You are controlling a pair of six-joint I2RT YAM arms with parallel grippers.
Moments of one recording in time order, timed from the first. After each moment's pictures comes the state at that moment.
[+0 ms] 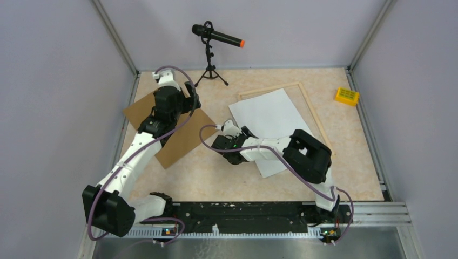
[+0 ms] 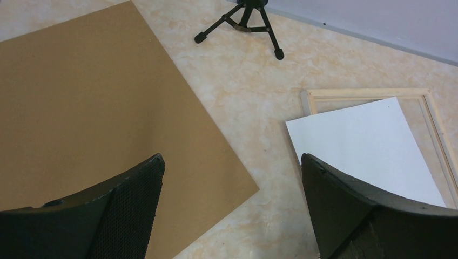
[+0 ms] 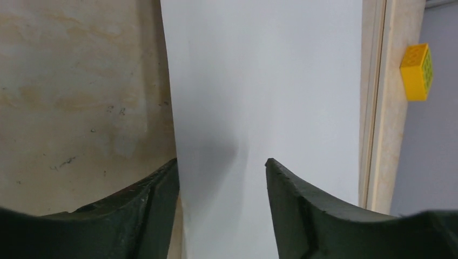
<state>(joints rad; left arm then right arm) -0.32 1.18 1.03 -0.21 -0.26 -0.42 1.09 2.00 1.29 -0.55 0.96 0.34</state>
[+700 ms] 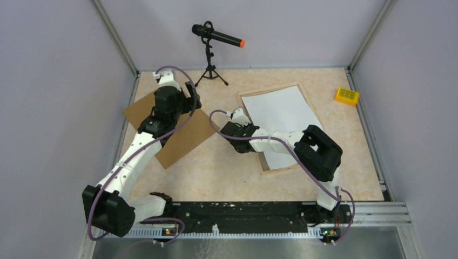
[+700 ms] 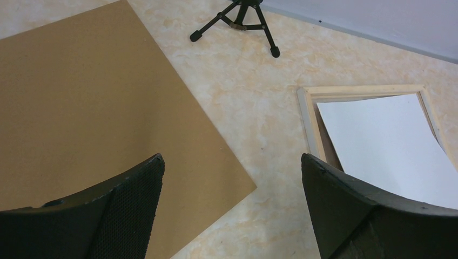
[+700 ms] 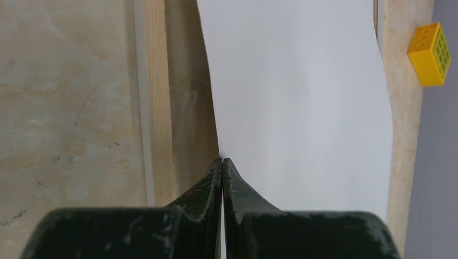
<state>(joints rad) -0.32 1.18 1.03 -0.21 -0.25 -0.42 0.99 1.94 1.29 -0.52 0.94 0.34</state>
